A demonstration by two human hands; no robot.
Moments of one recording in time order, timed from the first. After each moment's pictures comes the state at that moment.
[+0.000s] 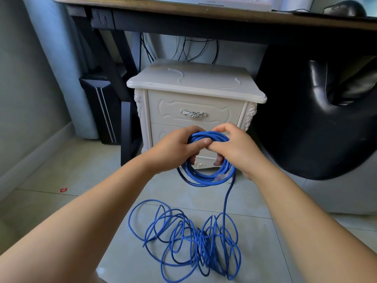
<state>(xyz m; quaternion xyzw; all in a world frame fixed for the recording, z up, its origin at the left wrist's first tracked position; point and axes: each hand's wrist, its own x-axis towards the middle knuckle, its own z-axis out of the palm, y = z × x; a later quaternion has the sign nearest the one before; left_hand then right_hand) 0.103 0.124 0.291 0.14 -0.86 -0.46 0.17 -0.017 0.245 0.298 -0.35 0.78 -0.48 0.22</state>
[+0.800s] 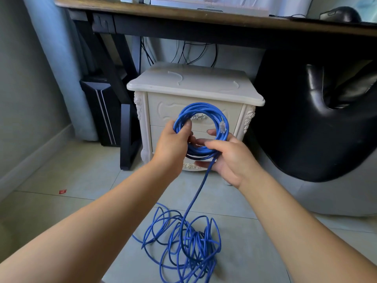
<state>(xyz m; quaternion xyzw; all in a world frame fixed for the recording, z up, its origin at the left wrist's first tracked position) 0.082 0.142 0.287 0.31 -0.54 -0.69 0.36 -0.001 0.237 0.289 -0.21 0.56 -0.69 0.40</state>
